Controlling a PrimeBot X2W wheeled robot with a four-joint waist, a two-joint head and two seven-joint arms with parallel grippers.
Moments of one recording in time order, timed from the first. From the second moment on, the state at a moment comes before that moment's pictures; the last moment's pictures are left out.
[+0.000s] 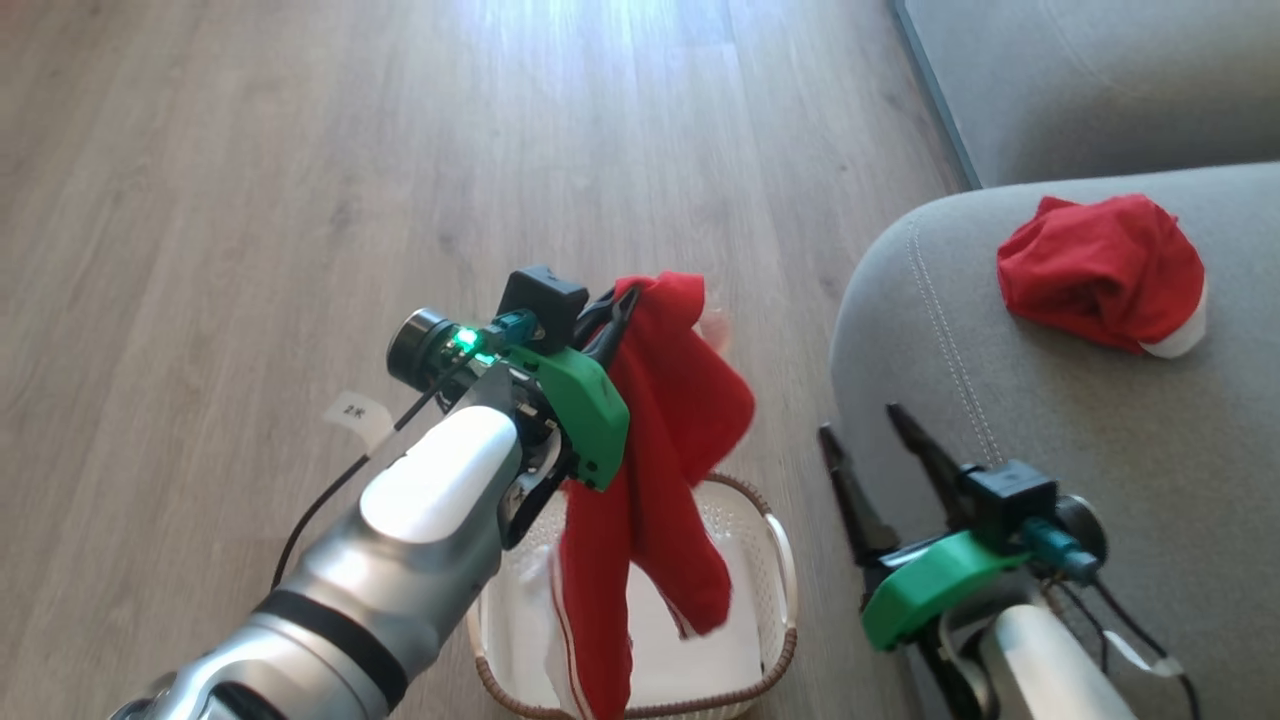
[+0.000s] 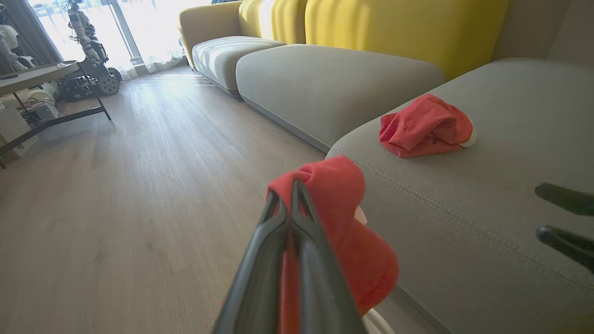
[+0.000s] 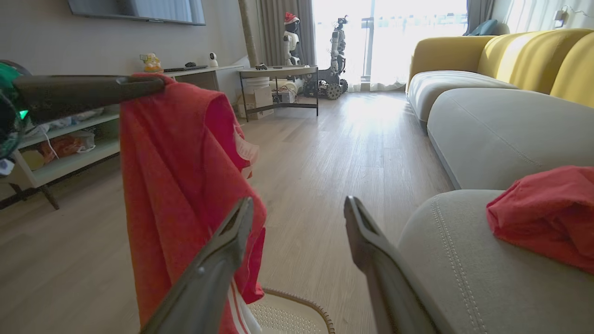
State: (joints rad) left arm -0.90 0.04 -0.95 0.86 -0.61 0.00 -0.06; right arm -0.15 -0.05 0.21 0.38 0.16 0.13 -0.26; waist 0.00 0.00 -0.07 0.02
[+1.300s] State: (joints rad) left arm -0.90 0.04 -0.99 0.57 -0.66 0.09 0.02; right arm -0.50 -0.06 0.61 0.73 0.30 0.13 -0.26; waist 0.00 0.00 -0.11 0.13
